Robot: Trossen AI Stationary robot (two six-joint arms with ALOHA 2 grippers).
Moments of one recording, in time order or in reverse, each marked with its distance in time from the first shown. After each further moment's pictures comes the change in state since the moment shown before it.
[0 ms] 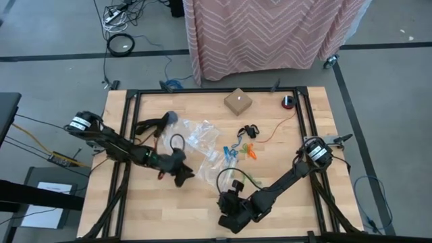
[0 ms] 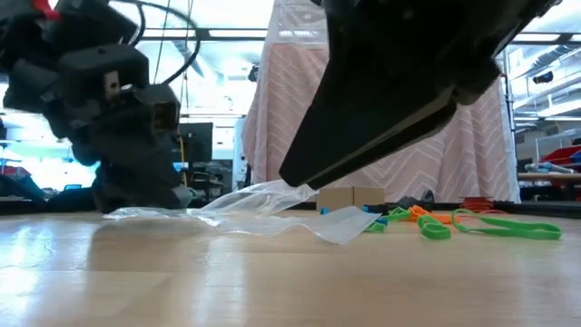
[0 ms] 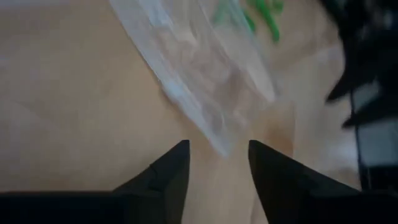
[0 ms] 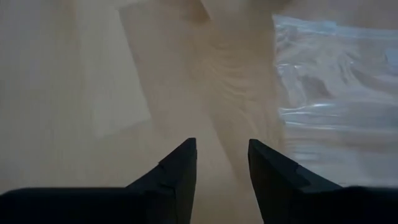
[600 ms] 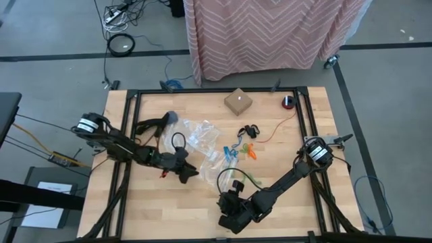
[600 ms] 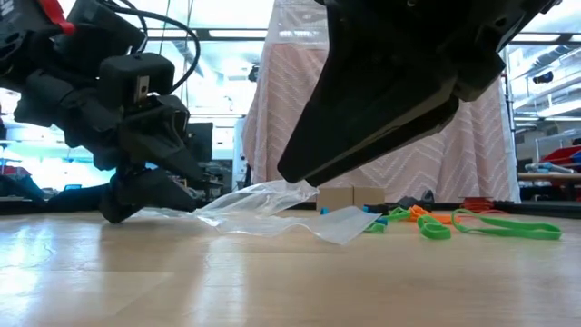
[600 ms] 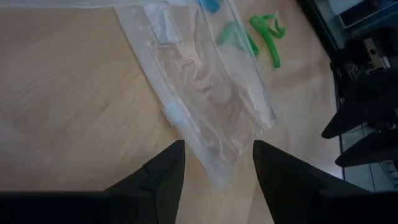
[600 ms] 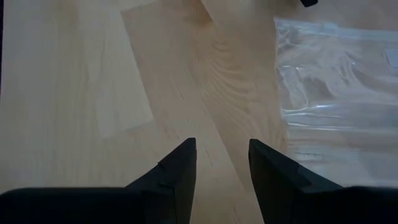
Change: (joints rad) left arm 0.022 0.124 0.026 0.114 0.012 -0.092; right arm 0.004 -0.001 0.000 0.005 0.003 0.000
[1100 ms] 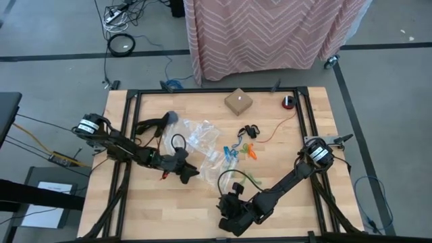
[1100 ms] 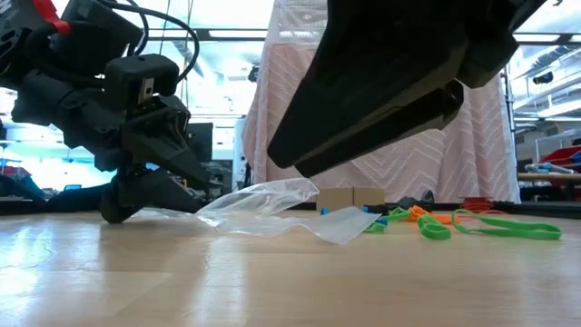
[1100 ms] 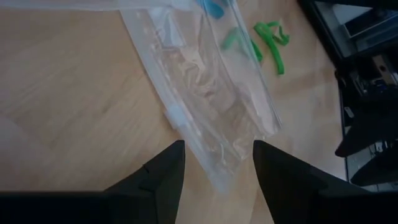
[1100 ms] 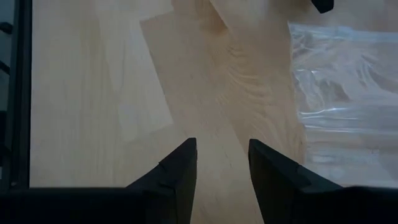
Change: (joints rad) left arm -0.045 0.020 0.004 -0.025 -0.048 -0.057; right arm 0.019 0.000 0.000 0.048 0.002 0.006
